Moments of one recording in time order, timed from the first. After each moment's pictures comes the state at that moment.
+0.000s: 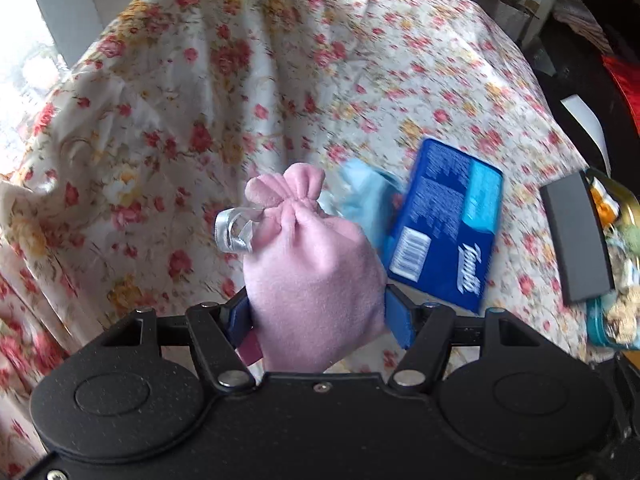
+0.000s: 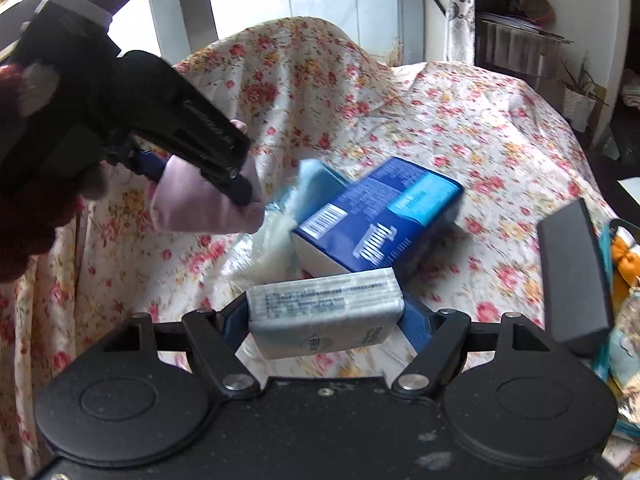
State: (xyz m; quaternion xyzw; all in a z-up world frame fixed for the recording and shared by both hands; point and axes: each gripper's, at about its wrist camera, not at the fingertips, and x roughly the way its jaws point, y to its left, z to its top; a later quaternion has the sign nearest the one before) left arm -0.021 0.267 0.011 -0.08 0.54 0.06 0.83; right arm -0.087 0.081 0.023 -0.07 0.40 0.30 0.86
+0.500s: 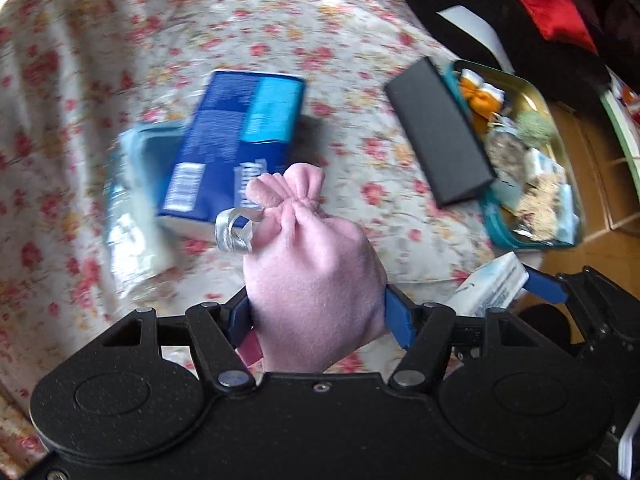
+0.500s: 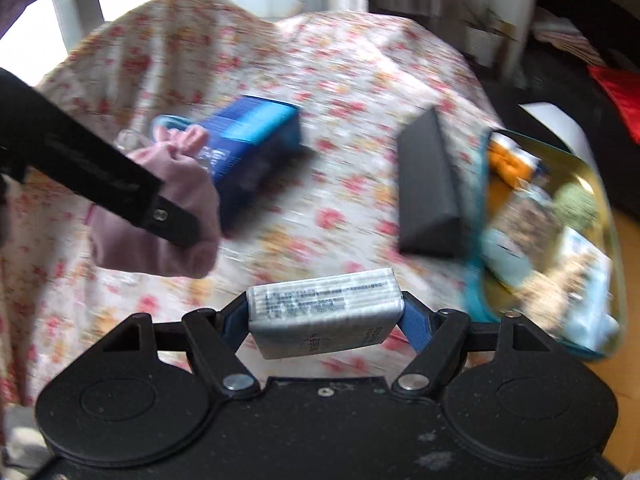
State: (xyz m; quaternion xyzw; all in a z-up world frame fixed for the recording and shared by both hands) left arm -0.029 0.138 0.003 -0.03 0.58 -0.09 0.81; right arm -0.084 -0.029 0.003 -0.07 0.46 0.17 0.87
